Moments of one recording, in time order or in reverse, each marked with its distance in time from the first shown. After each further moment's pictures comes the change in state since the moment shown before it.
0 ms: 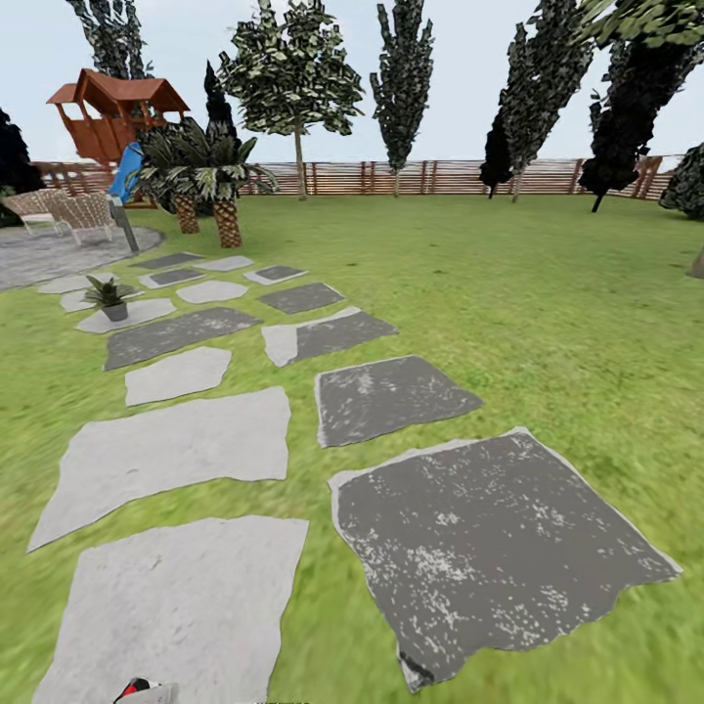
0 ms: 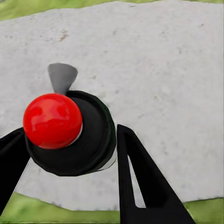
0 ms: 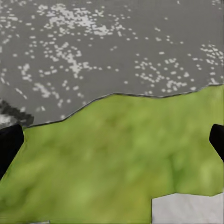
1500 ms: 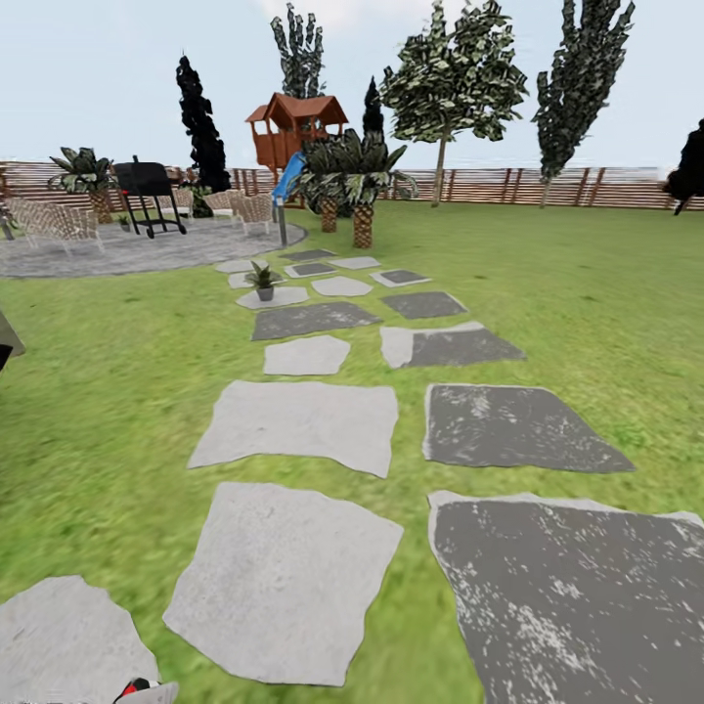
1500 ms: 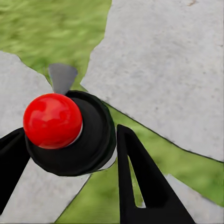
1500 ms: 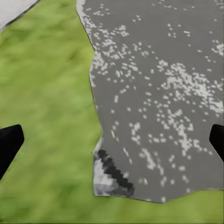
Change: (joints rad) left arm 0.000 0.001 -0.001 -0.002 0.001 -0.001 0.000; right arm 0.000 0.000 0.000 -0.001 0.001 0.000 0.002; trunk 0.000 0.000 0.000
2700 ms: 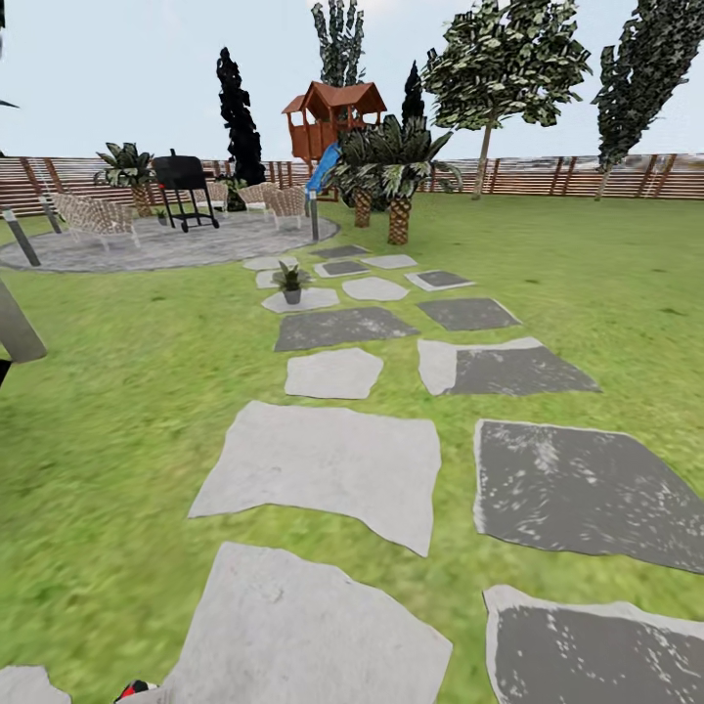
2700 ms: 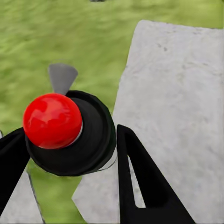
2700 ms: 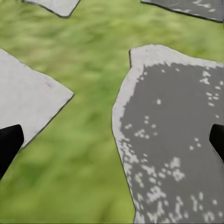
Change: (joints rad) left arm 0.000 0.001 0.001 0.007 0.003 0.001 0.000; right arm 0.000 -0.005 0.003 0.006 0.001 -0.019 0.006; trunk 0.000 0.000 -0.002
